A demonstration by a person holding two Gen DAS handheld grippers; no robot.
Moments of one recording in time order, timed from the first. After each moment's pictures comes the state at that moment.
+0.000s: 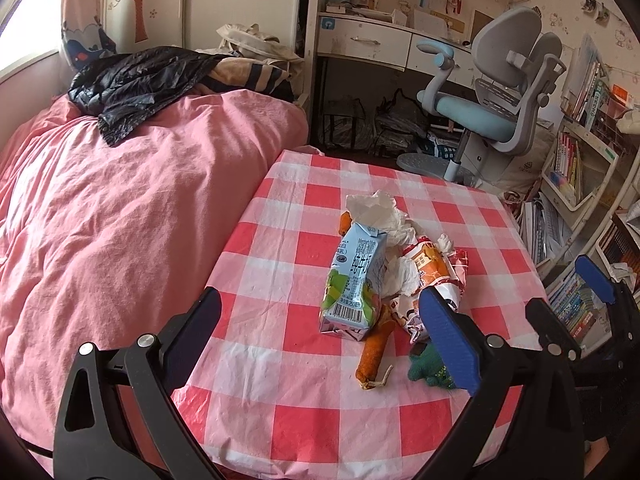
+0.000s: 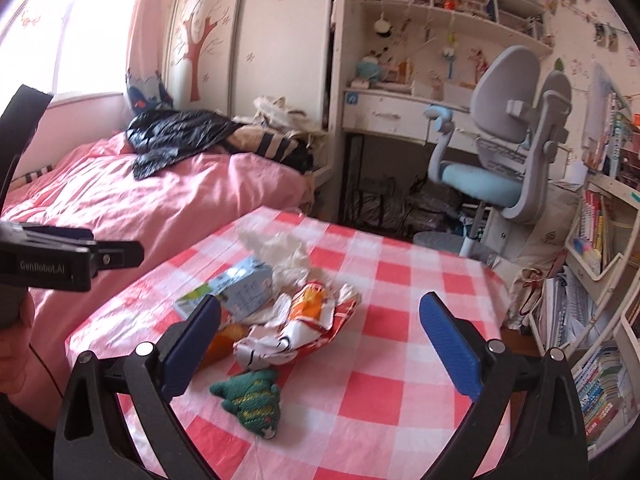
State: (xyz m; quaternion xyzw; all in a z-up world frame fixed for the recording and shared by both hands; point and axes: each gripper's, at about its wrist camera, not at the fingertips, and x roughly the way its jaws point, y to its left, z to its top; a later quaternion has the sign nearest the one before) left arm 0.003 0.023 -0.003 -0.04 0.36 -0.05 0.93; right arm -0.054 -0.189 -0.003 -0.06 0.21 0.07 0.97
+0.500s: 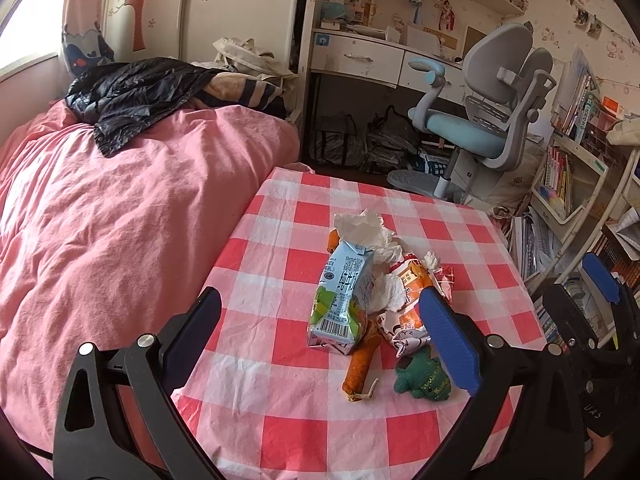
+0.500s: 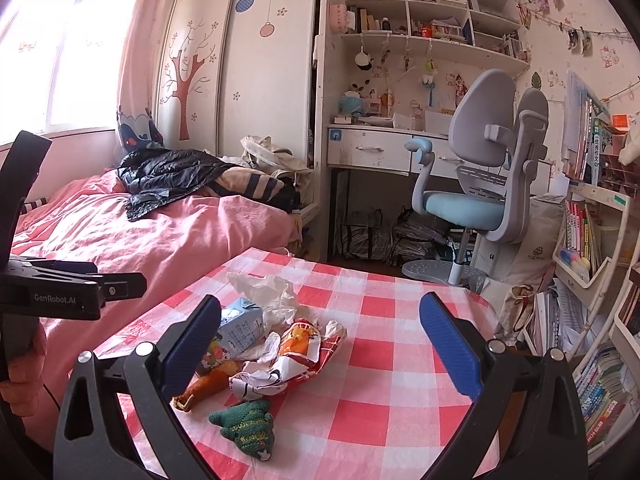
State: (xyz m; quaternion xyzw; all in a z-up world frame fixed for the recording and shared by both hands) left arm -0.001 0.021 0.006 -0.05 0.34 -0.06 0.94; right arm -0.062 -0.196 0.007 -0.03 0.16 0.06 0.98
